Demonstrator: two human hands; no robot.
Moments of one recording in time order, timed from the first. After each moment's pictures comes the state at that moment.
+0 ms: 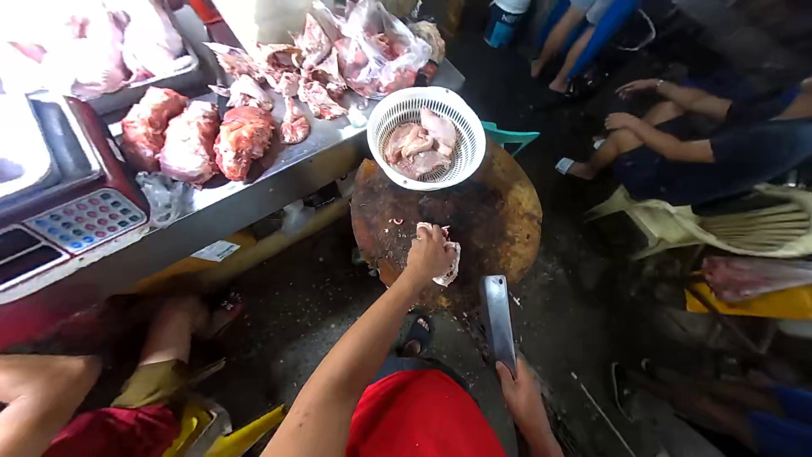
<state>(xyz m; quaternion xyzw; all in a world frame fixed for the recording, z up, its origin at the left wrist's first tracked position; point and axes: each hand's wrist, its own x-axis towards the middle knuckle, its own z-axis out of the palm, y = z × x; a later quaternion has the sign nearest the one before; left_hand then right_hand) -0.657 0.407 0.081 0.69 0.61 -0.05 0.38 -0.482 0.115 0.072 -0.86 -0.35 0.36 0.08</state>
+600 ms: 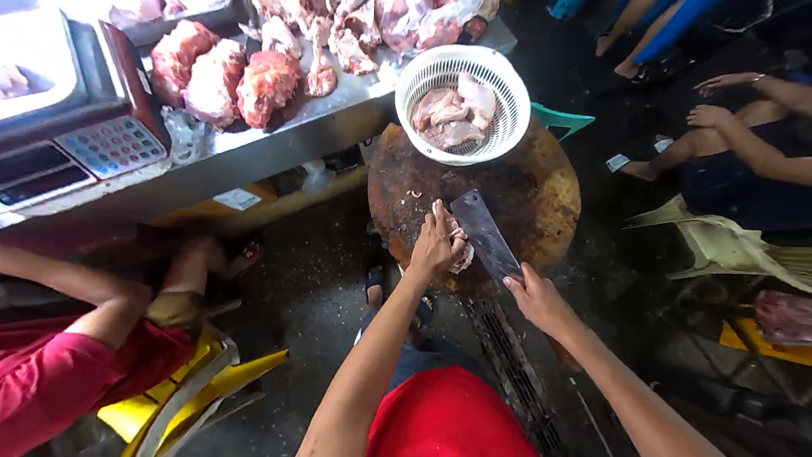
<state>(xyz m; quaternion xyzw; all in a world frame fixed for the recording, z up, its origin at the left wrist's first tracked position) -0.670 0.366 0.021 0.67 0.62 0.19 0.36 -0.446 0.290 0.125 -0.70 -0.61 0.37 -0.05</state>
